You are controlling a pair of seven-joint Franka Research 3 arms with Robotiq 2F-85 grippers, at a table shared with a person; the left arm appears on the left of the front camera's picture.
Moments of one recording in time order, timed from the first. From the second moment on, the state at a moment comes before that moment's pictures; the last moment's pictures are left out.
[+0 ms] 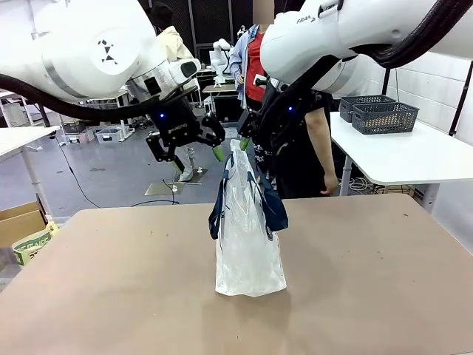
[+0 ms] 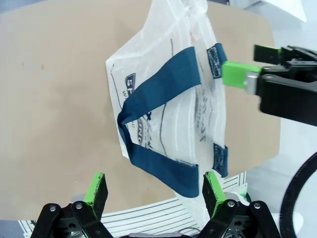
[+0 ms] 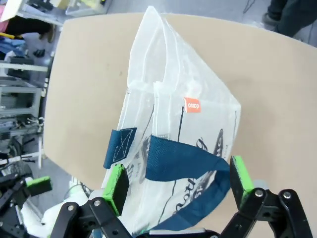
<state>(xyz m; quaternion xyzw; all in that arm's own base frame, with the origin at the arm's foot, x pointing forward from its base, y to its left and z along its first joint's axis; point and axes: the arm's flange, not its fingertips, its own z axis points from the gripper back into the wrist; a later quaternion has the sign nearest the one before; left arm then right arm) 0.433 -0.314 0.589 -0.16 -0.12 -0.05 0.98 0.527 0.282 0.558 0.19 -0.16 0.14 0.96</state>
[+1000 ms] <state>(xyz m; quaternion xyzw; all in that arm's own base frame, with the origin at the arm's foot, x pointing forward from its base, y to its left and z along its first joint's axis) 0.462 -0.340 0.542 -0.16 -0.08 -0.04 0.98 0.531 0.291 0.525 0.21 -0.11 0.12 0.96</state>
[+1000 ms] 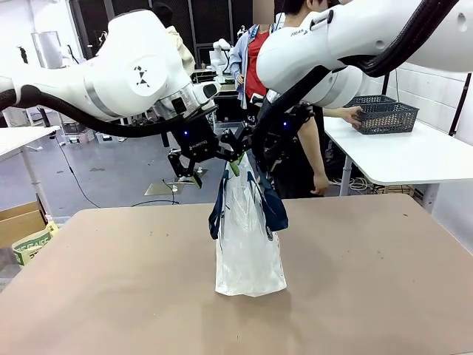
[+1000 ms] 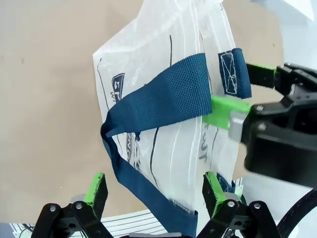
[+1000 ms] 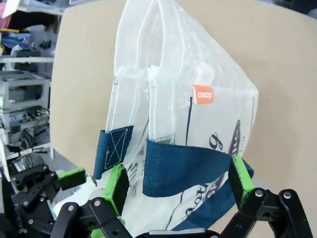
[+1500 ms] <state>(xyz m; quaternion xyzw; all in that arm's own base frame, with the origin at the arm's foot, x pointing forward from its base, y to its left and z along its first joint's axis) 0.467 -0.343 0.534 -0.16 -0.10 -0.04 0.98 0.528 0.299 0.503 0.21 -0.09 0.15 0.96</state>
